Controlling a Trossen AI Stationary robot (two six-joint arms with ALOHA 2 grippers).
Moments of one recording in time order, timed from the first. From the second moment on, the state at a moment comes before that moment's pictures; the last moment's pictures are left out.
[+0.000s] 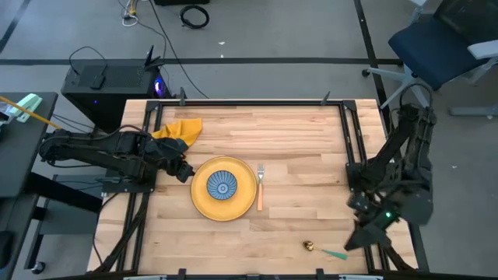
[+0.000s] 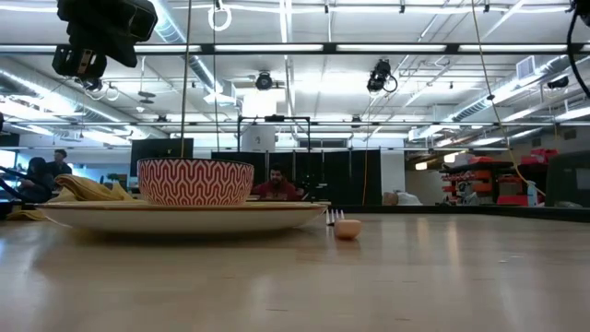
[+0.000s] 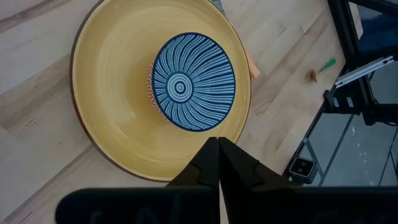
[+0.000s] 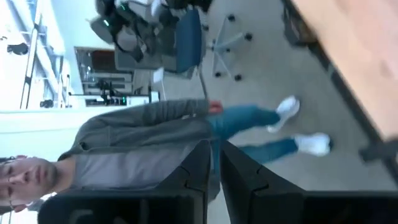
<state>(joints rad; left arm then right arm) -0.08 0.87 0.84 -0.80 0.04 -1.06 1.09 1.09 1.16 -0.50 0.32 1.62</state>
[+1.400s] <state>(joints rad) -0.08 0.87 0.84 -0.80 0.04 -1.06 1.01 1.82 1.16 -0.81 0.07 1.45</state>
